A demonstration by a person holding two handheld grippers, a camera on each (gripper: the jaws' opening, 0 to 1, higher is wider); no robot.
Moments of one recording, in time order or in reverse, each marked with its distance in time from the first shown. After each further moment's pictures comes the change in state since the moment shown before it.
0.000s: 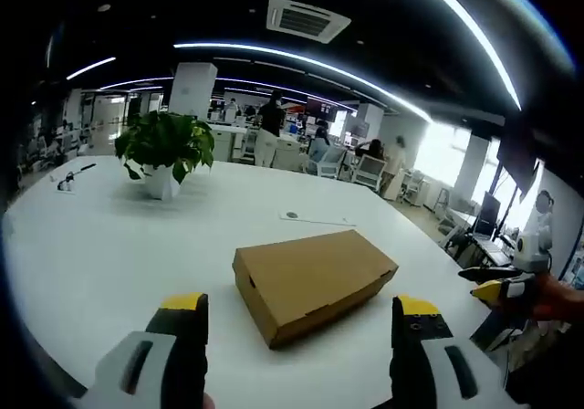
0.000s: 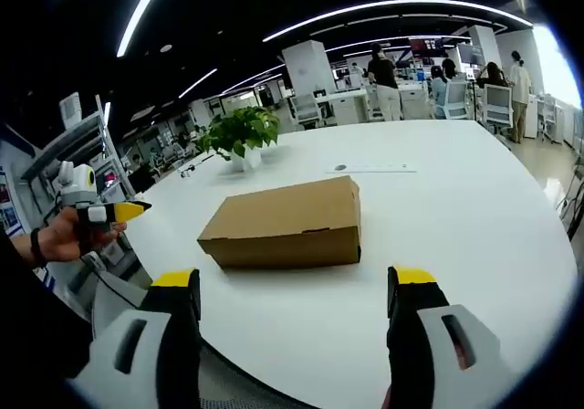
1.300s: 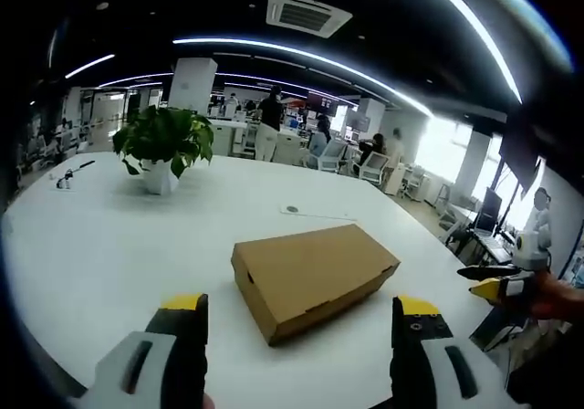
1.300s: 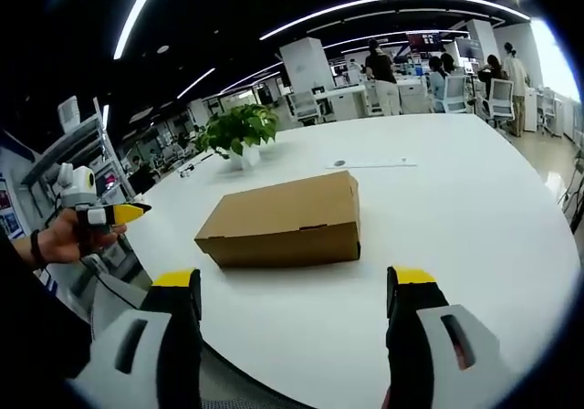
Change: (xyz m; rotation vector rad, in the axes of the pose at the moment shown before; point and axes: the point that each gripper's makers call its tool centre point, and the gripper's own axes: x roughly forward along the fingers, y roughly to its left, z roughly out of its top) left arm 0.008 -0.002 -0.007 0.003 0.031 0.002; right arm 0.006 -0.006 -0.005 0.022 0.015 0.004
